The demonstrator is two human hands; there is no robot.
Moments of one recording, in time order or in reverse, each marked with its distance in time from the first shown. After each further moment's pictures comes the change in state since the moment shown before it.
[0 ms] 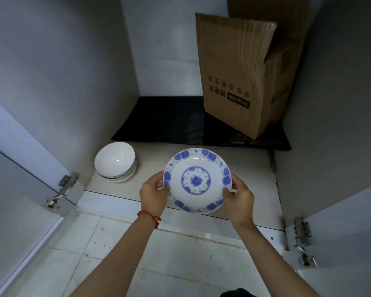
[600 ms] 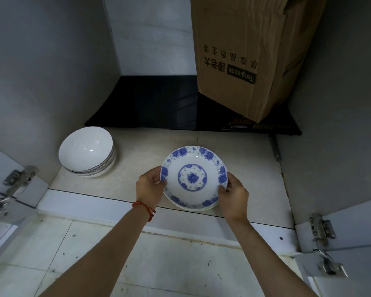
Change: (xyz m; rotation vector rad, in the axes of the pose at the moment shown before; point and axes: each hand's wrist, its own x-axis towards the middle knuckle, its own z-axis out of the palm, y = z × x) left_hand 0.057 -0.074 0.044 0.072 -0.137 -0.006; right_hand 0.022 0.078 0.043 -0.061 0.058 0.016
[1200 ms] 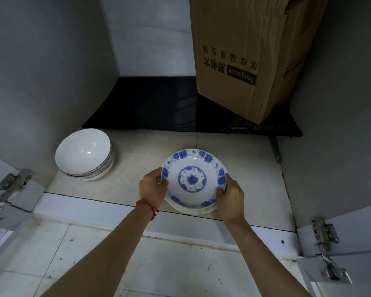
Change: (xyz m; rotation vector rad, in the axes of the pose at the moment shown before) left_hand 0.013 -0.003 0.009 0.158 -0.037 0.050; right_hand 0.008 0.019 0.011 -0.113 -0.065 0.073
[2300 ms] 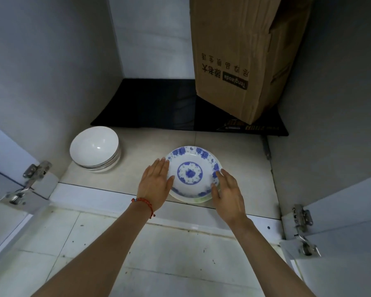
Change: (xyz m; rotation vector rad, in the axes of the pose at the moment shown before) left_hand -0.027 -0.001 -0.018 0.615 -0.153 0.345; right_hand -0.027 -0.024 -0.036 -0.380 -0.198 -0.161
